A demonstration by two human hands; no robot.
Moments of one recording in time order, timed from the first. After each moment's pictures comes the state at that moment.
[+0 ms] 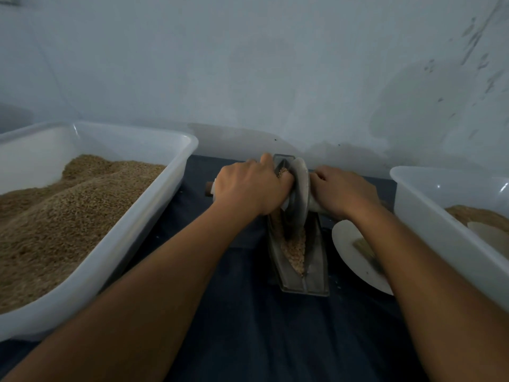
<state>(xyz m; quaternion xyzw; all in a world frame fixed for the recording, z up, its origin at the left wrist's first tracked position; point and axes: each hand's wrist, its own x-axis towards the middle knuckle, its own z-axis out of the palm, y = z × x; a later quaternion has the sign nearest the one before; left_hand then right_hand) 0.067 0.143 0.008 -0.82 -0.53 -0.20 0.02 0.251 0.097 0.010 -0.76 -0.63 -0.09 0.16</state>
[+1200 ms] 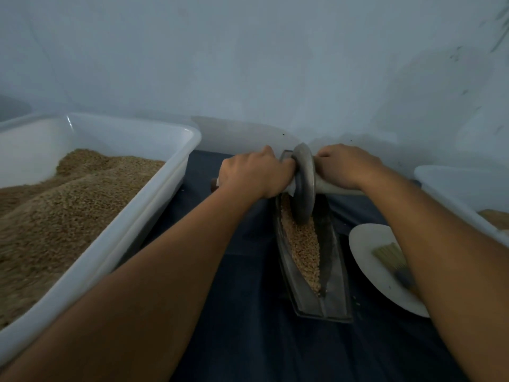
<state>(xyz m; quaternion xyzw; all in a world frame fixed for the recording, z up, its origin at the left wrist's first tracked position) 0.074 0.188 0.006 -0.81 -0.57 -0.17 -0.05 0.259 0.158 0.035 -0.75 -0.65 -0.01 0.10</state>
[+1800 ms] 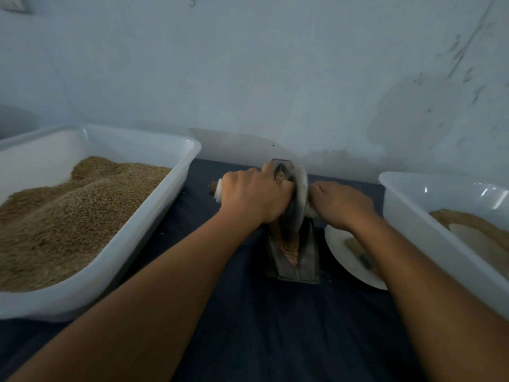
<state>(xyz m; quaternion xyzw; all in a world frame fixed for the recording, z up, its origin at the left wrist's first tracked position) 0.069 0.121 0.008 -0.82 -0.54 -0.19 0.04 0.248 0.074 0.011 -0.77 -0.63 -0.04 0.13</state>
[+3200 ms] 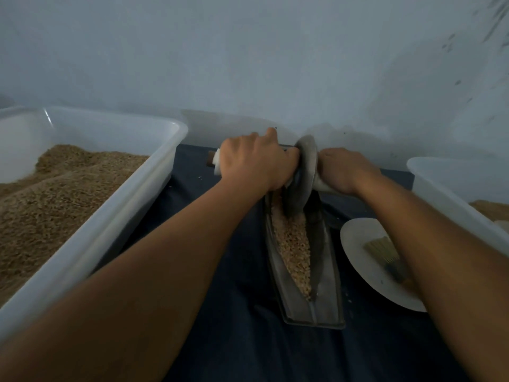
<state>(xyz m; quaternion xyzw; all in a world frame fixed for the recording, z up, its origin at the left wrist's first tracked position) 0.094 0.180 0.017 -0.81 -0.55 -0.20 0.05 0.280 0.159 0.011 -0.74 -0.66 -0.02 0.09</state>
